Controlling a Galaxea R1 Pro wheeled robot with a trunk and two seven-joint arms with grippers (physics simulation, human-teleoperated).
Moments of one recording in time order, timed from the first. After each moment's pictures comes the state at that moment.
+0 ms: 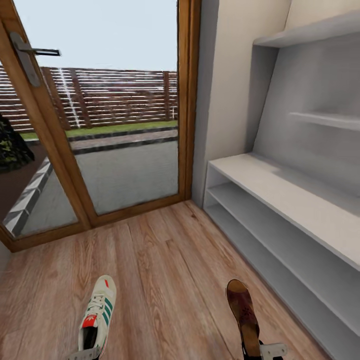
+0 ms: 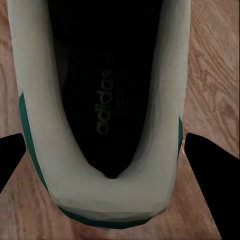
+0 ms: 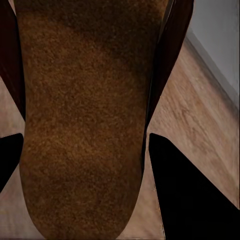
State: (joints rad) left arm -0.25 0.09 0.36 -0.25 -0.08 -0.54 -0.19; right arm -0.24 -0.05 0.00 -0.29 0.16 -0.59 -0.11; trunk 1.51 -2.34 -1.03
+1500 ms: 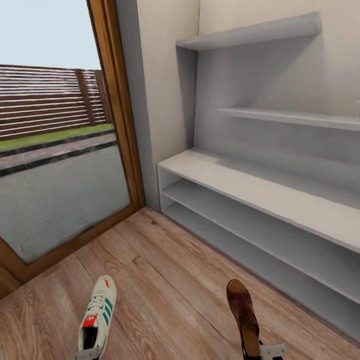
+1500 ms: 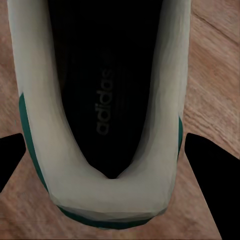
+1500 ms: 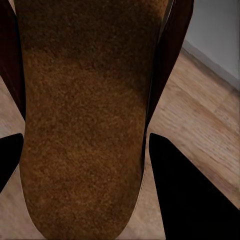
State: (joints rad) left arm -0.25 0.09 0.35 -0.25 -0.09 -0.54 -0.19; right arm -0.24 -0.05 0.00 -0.29 0.16 -0.59 -0.11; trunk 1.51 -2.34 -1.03
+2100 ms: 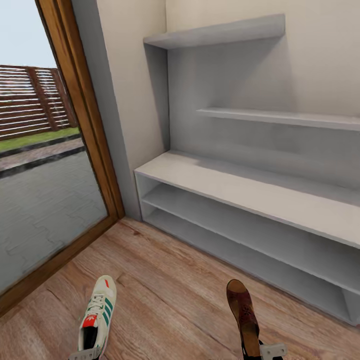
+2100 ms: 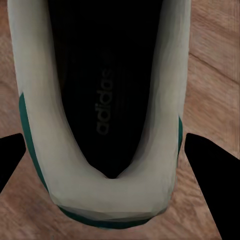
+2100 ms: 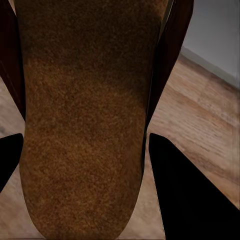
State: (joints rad) left arm -0.25 0.09 0.35 -0.25 -0.09 -0.54 -0.19; right arm -0.24 -0.05 0.00 -0.29 0.16 -0.59 -0.11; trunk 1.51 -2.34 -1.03
